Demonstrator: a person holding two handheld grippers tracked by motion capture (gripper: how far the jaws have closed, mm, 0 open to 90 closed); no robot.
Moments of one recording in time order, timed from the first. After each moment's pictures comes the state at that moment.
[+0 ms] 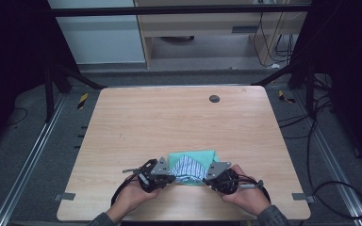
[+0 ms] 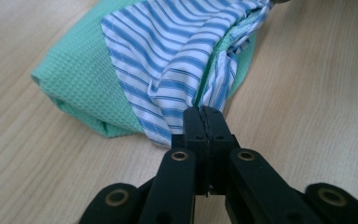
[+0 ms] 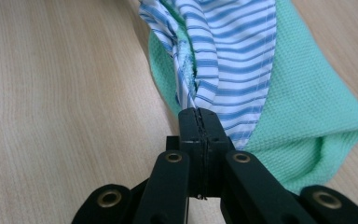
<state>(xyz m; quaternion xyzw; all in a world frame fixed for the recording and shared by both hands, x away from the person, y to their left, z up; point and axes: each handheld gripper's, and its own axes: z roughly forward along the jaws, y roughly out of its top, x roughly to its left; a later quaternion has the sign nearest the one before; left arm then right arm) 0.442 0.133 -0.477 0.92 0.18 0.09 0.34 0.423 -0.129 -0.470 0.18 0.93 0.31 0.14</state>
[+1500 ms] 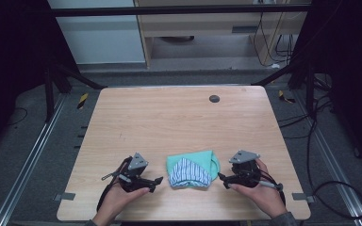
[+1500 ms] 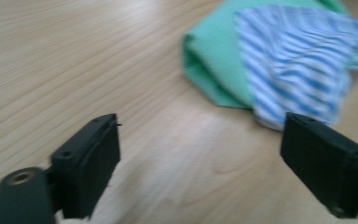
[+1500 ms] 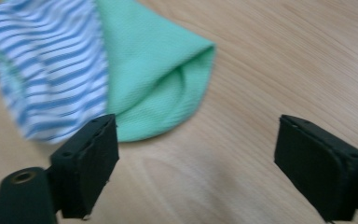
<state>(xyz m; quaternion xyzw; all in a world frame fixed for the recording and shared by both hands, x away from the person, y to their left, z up) 0.449 0.191 -0.481 0.84 0.37 0.14 0.37 0.442 -0.188 -0.469 0.39 0.84 0.33 0.21</state>
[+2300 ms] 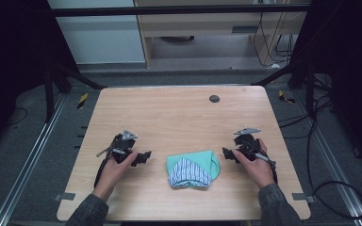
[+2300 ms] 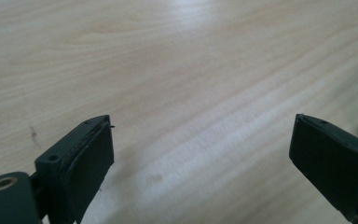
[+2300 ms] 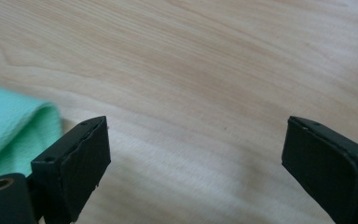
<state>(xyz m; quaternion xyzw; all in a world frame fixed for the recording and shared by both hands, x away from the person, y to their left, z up) 0.531 0.221 -0.484 0.81 0.45 0.17 0.34 0.531 -0.206 -0.488 0.51 0.78 0.30 0.22</state>
